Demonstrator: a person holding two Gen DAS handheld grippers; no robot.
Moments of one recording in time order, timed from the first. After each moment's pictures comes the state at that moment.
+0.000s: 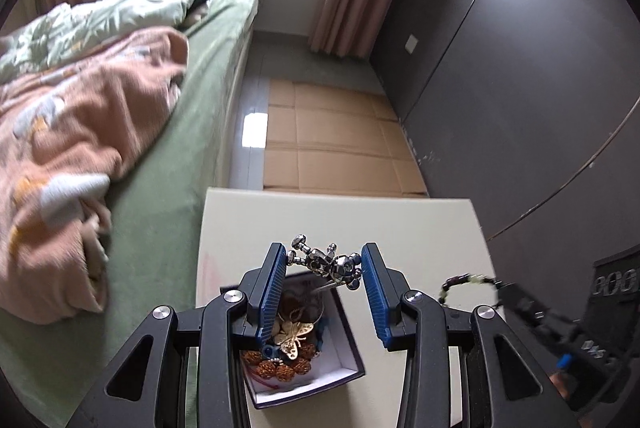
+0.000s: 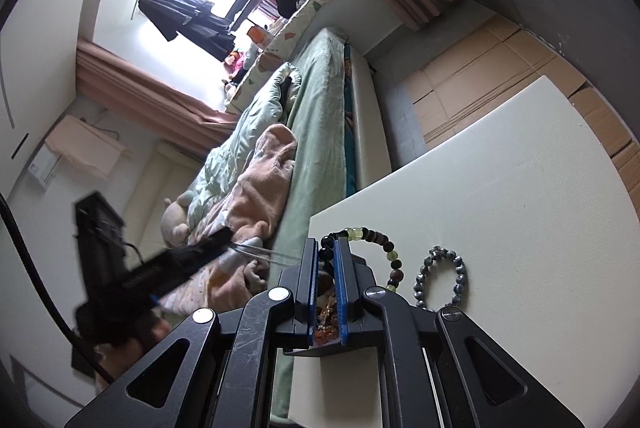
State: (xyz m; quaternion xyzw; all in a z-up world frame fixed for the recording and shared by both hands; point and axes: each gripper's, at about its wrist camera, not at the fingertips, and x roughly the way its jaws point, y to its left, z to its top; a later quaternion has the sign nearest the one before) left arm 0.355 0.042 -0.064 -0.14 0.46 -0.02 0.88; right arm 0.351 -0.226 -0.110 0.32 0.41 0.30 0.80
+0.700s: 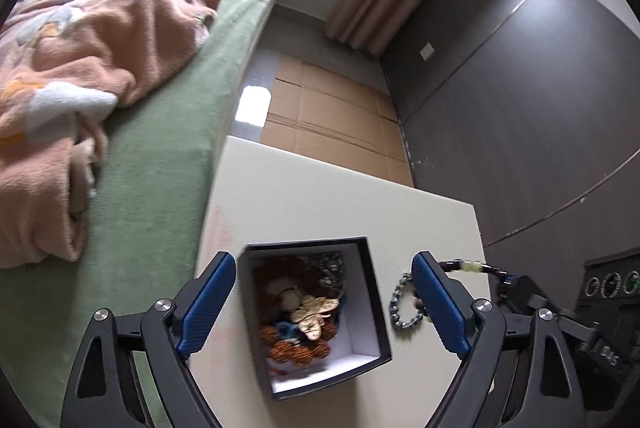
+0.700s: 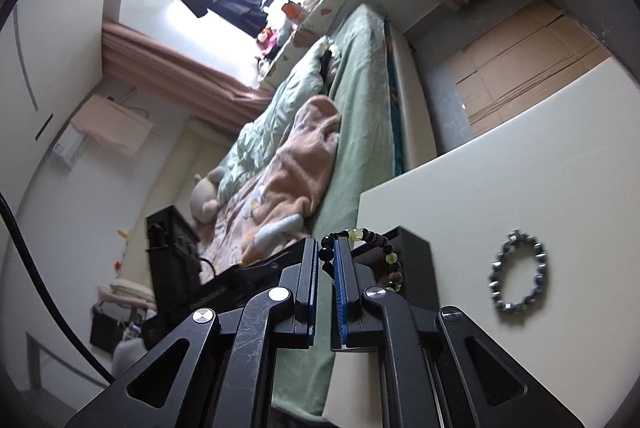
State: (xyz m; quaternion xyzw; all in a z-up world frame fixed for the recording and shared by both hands) left arm 0.329 0.097 -0.101 -0.24 0.46 -0.03 0.85; right arm 0.356 -0.161 -0.113 0.32 0.42 0.37 0.77
